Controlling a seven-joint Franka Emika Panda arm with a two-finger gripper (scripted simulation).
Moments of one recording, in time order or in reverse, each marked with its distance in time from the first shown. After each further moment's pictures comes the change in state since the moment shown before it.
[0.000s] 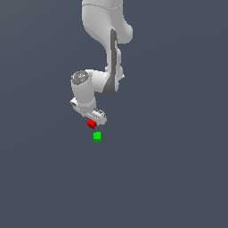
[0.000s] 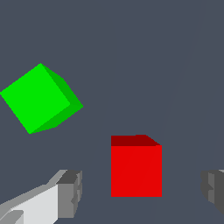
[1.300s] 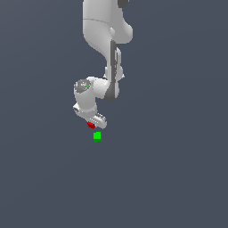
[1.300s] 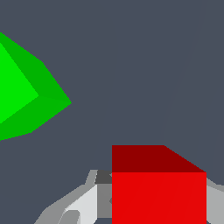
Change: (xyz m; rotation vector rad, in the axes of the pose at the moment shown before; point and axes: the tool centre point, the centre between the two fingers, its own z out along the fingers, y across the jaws) arm -0.001 -0.001 0.039 0.000 -0.002 -0.002
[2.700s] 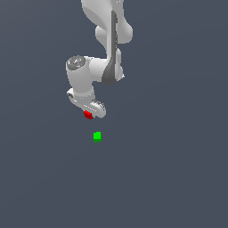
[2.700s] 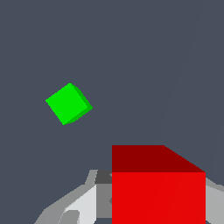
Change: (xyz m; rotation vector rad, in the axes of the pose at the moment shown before) arm 0.001 0.000 -0.099 0.000 0.001 0.000
